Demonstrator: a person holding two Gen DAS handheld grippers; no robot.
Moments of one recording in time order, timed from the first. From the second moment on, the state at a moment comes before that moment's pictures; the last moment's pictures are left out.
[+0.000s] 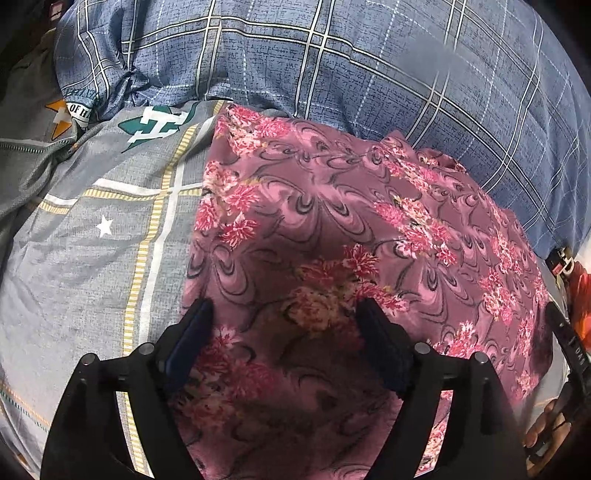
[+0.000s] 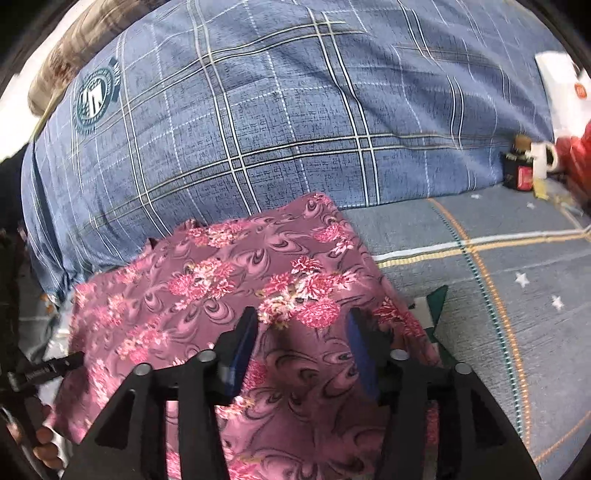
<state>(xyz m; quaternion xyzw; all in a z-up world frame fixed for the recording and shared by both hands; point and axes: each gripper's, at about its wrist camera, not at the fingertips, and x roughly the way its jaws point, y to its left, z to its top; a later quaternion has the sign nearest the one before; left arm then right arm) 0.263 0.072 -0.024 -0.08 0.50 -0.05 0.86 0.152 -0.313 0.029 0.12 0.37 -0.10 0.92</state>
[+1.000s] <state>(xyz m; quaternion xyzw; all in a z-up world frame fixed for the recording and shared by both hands) 0.301 0.097 -0.039 -0.10 0.48 -0.02 0.87 0.203 -0.332 0.003 0.10 0.38 -0.16 0.91</state>
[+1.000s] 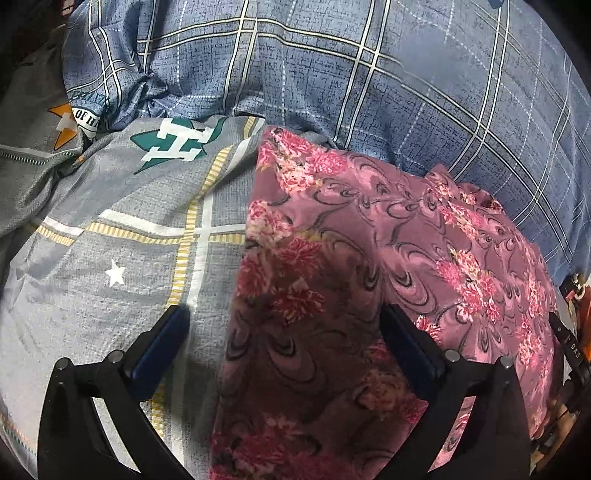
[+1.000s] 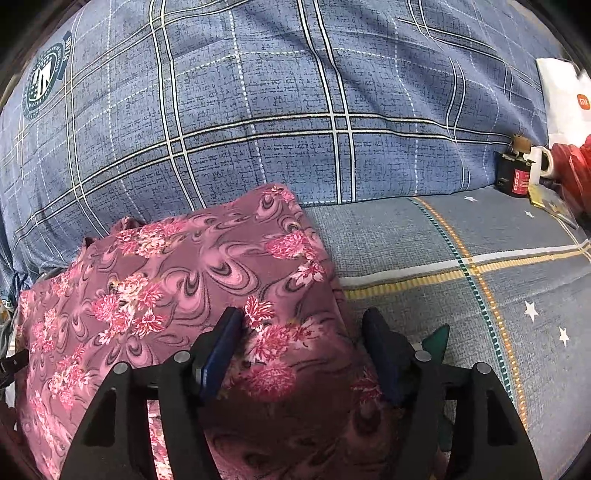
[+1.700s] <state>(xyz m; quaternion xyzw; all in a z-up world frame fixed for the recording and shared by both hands) 0.301 0.105 -0.022 -0.08 0.49 -0.02 0.87 0.198 -0.332 0.016 0.10 0.39 -0.22 0.89</state>
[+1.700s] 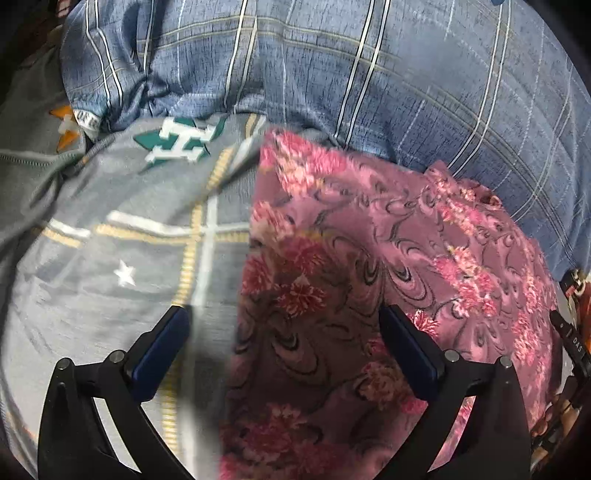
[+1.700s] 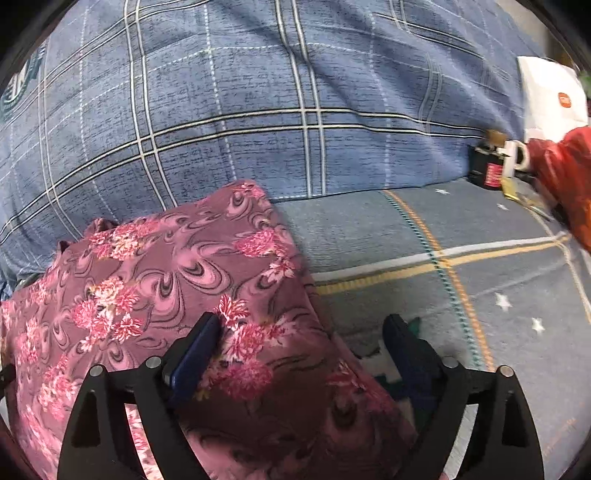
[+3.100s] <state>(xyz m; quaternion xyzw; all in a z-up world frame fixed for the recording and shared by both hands) 0.294 0.231 -0.002 -0.22 0.51 0.00 0.83 0.140 0.039 -0.031 -0.28 0.34 0.15 0.89</state>
